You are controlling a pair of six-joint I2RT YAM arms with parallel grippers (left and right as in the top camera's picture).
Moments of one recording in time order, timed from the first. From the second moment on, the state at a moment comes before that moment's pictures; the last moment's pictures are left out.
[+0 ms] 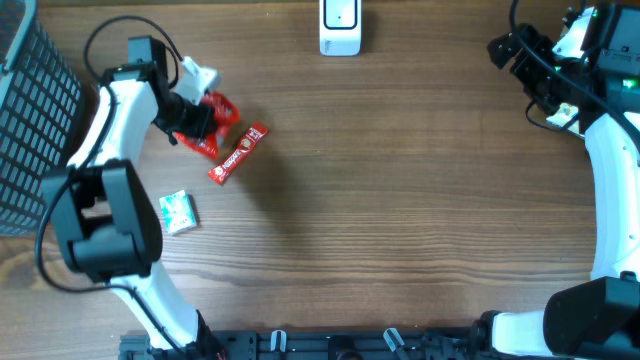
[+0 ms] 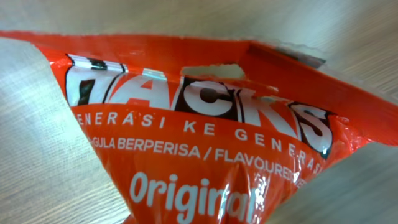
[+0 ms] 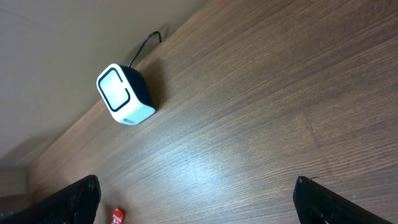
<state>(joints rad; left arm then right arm) 0.11 1.99 1.52 -0.88 0.34 0.44 -0.19 1.59 1.52 -0.78 -0.35 0.51</state>
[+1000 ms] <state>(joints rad) 0.01 1.89 1.49 -0.88 1.08 -0.39 -0.19 1.59 1.52 -0.78 -0.35 0.51</state>
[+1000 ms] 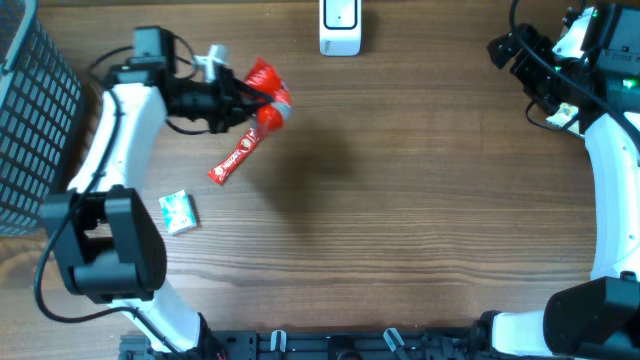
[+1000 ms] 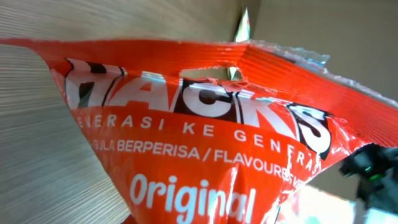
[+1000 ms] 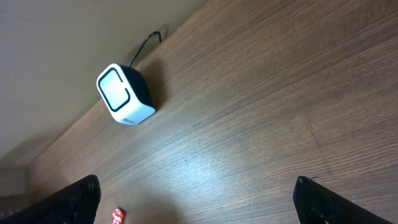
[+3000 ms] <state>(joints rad) 0.45 1.59 1.46 -1.13 0.52 -0.57 0.42 1.59 1.52 -1.01 -0.05 0.35</state>
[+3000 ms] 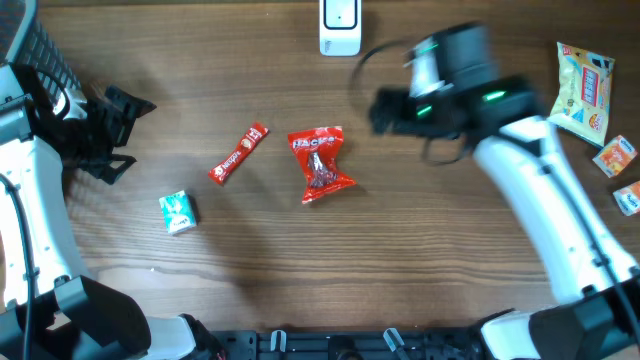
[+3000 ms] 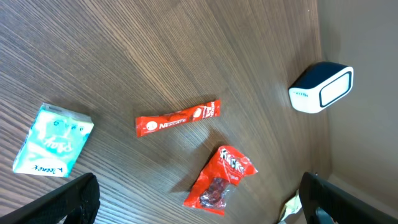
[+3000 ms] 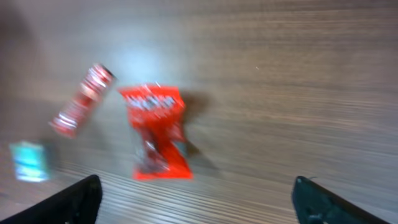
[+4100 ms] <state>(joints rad) 0.45 1.59 1.46 -1.15 0.23 -0.57 1.13 2.00 1.52 -0.89 0.55 0.02</state>
